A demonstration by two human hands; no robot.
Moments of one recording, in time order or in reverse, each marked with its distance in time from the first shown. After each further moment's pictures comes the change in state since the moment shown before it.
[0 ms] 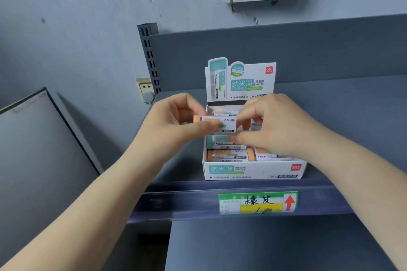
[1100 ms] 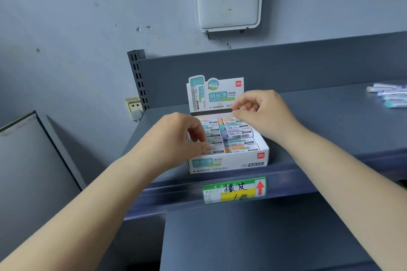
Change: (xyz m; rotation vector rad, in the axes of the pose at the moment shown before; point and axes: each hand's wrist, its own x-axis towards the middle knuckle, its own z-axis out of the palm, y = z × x) left_hand -0.007 0.015 0.014 0.954 -0.173 0.140; right_hand -0.008 0.026 -0.007 0.214 0.407 0.134
